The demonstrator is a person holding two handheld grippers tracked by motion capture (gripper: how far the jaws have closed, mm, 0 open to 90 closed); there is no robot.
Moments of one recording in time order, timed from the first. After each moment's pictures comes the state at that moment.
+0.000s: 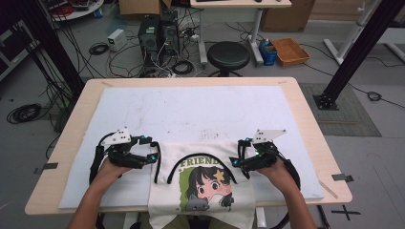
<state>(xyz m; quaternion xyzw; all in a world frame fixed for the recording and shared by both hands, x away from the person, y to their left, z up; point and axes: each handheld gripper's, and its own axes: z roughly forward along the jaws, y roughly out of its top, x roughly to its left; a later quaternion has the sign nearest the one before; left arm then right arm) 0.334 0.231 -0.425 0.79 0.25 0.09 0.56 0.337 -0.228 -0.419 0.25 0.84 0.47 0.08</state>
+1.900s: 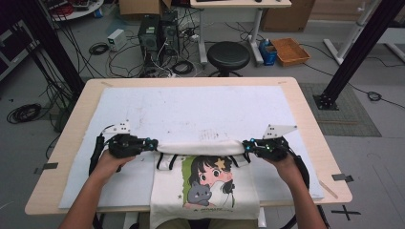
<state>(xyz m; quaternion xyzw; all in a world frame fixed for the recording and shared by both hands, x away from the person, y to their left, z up) 0.351 0.238 -0.424 0.80 0.25 0.03 0.54 0.350 -0.261 -0.416 0.24 0.85 0.46 0.12</state>
